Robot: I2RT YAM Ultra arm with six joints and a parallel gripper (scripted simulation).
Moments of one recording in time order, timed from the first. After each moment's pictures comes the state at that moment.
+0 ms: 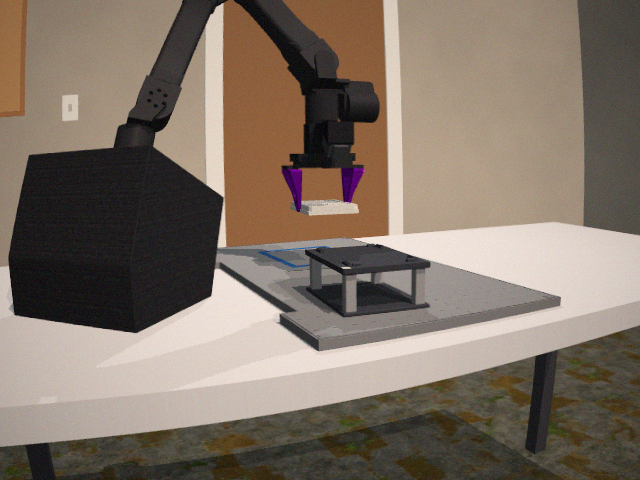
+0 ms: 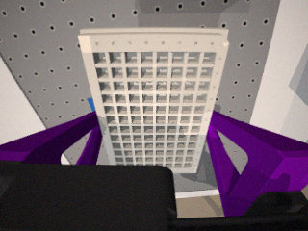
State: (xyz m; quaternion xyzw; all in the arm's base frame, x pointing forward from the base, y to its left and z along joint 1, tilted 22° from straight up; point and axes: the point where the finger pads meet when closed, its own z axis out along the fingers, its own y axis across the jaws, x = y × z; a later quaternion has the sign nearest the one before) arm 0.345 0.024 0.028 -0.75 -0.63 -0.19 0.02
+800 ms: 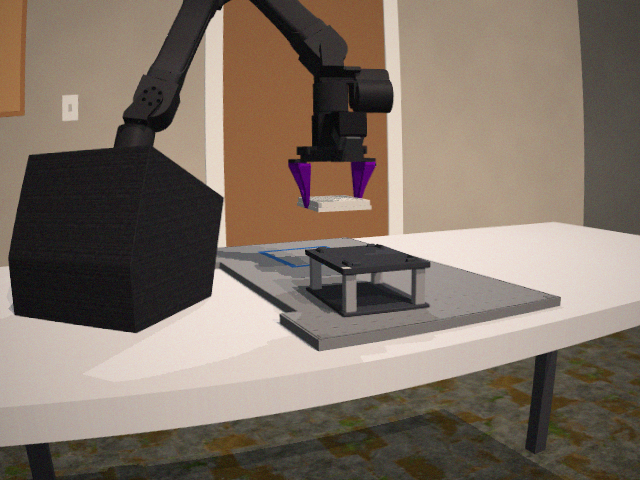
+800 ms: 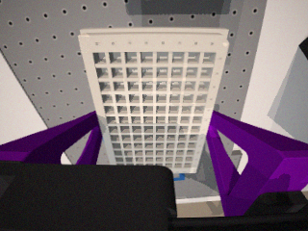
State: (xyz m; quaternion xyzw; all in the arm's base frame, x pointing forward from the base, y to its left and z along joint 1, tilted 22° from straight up) arm 0.331 -0.038 0.018 -0.75 -0.64 -0.19 0.02
